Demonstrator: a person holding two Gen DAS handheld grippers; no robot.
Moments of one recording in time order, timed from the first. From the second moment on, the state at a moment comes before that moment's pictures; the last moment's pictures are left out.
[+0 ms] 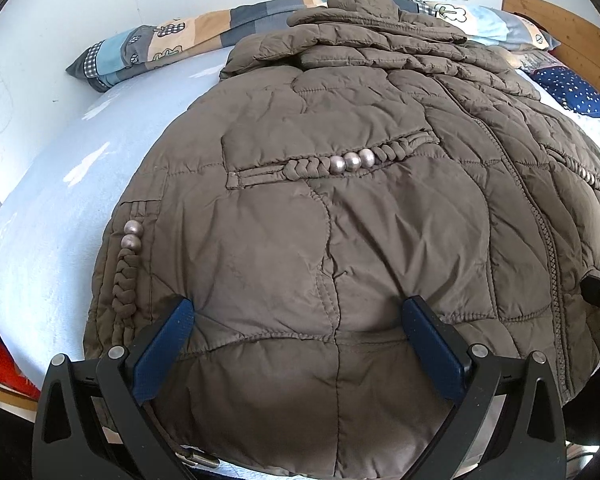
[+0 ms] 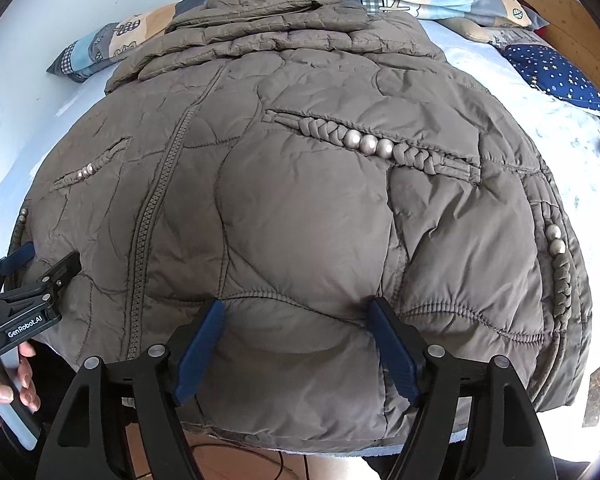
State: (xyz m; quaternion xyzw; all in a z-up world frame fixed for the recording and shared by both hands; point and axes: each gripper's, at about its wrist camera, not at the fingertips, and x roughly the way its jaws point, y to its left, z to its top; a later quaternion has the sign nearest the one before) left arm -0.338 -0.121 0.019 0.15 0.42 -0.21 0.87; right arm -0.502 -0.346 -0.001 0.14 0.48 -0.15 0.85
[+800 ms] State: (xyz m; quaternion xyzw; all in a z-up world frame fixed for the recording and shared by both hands) left arm -0.285 0.017 0.060 -0.04 0.53 -0.17 0.83; right arm -0.647 -0.494 0.052 0.39 0.32 -0.25 0.83
